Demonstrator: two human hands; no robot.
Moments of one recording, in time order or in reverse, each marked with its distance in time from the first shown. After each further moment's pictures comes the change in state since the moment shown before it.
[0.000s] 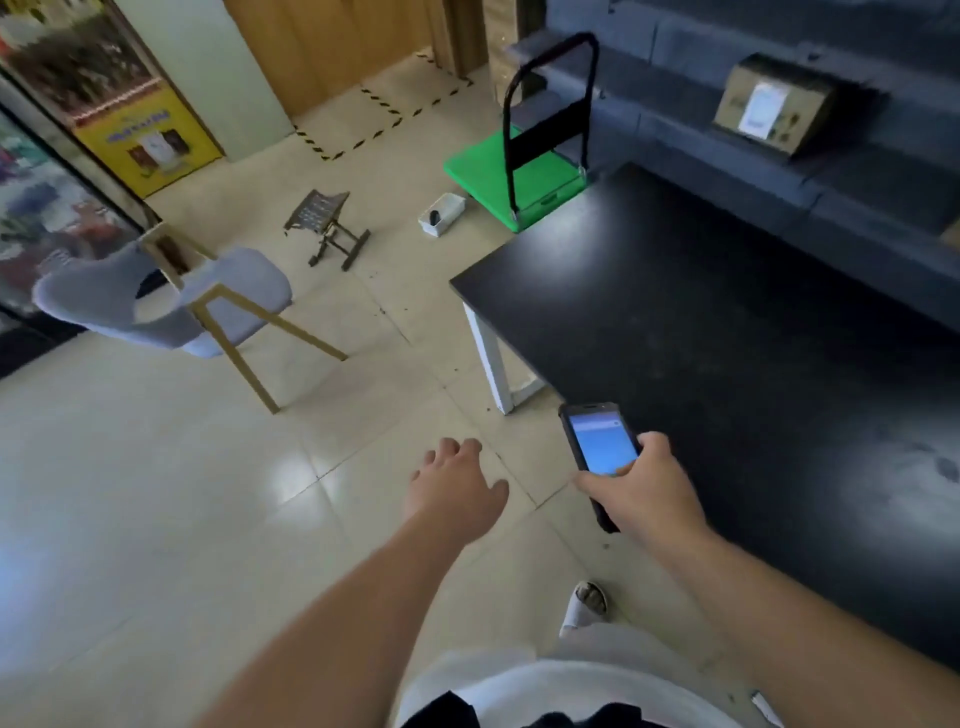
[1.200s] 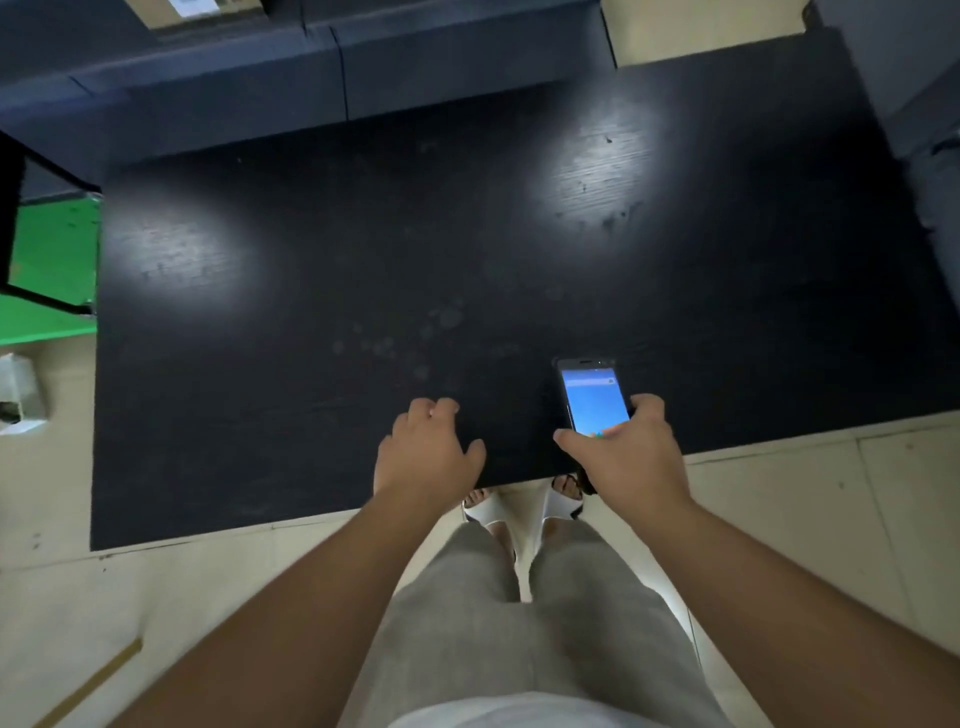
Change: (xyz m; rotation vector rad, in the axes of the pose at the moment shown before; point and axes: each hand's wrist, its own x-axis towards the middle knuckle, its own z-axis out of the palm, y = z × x) left_hand 0.244 0.217 0.058 0.531 -0.304 0.839; right_hand 0.119 0.102 -0.004 0.537 0.560 0.839
